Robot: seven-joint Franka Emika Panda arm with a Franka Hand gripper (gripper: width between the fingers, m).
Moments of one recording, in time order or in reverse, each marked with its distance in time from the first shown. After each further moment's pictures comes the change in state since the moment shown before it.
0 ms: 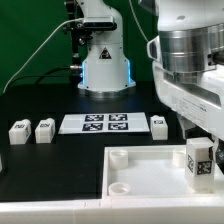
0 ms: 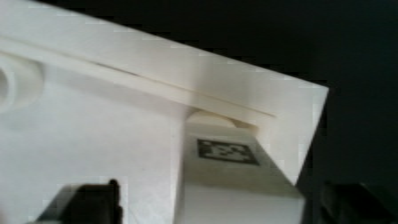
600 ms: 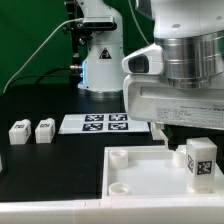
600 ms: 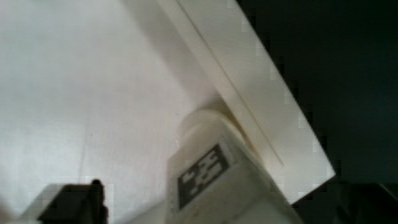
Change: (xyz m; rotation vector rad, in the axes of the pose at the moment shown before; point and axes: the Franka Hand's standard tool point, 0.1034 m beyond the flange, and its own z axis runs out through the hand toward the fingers) arm 0.001 0.003 0.004 -0.011 -0.001 -0.719
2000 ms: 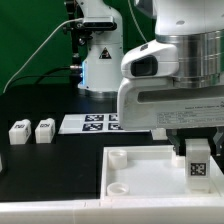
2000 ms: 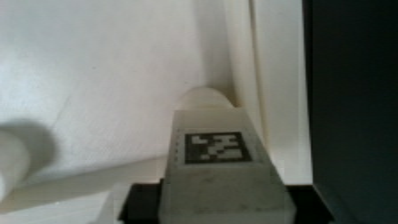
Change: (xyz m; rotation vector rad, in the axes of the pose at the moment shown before) arm 0.010 0.000 -0.002 -0.011 0.029 -0.183
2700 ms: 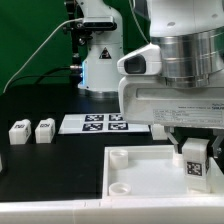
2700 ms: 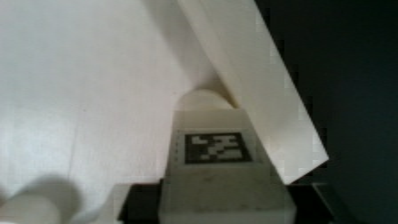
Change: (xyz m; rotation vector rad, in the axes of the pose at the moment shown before) arm -0.002 0.001 0.000 0.027 -0.004 0.245
